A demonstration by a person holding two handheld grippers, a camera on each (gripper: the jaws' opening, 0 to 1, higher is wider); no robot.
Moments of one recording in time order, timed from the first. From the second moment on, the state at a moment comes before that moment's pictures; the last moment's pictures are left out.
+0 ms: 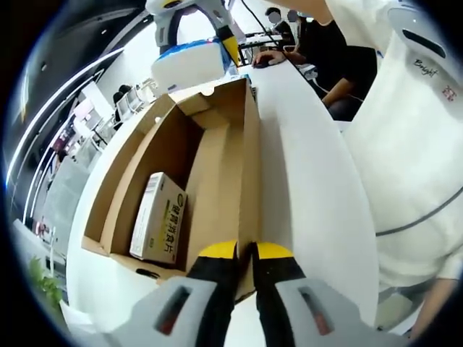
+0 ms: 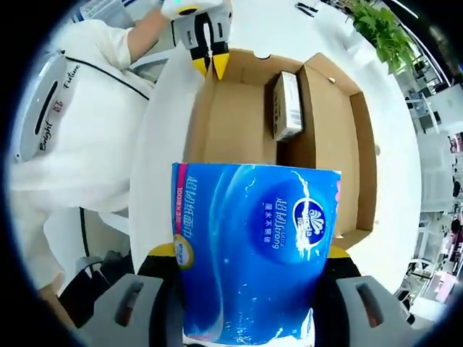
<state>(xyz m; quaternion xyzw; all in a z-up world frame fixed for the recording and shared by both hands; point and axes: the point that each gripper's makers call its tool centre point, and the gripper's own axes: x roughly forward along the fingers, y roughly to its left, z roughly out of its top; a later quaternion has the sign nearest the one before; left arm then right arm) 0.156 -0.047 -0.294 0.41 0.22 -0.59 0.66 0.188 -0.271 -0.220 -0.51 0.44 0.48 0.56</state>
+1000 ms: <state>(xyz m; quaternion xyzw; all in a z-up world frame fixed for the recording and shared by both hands) 0.155 -0.048 -0.294 0.41 0.23 -0.59 0.66 0.190 -0.343 -0.225 -0.51 0.45 0.45 0.58</state>
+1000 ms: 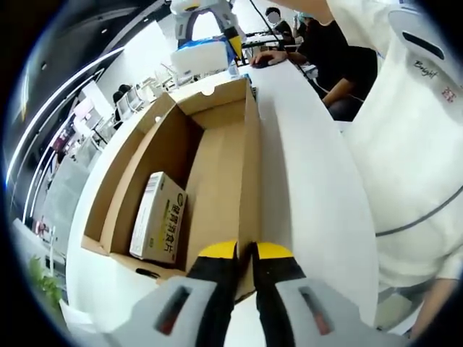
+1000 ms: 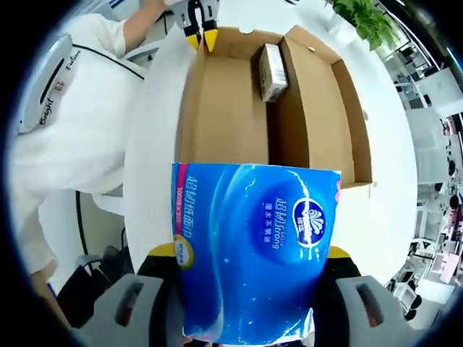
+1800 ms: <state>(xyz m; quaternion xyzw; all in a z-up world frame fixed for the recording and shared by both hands) 0.156 -0.047 -0.295 0.41 0.23 -0.59 0.66 0.184 -0.364 -0.232 -0.52 0.46 0.44 0.57</state>
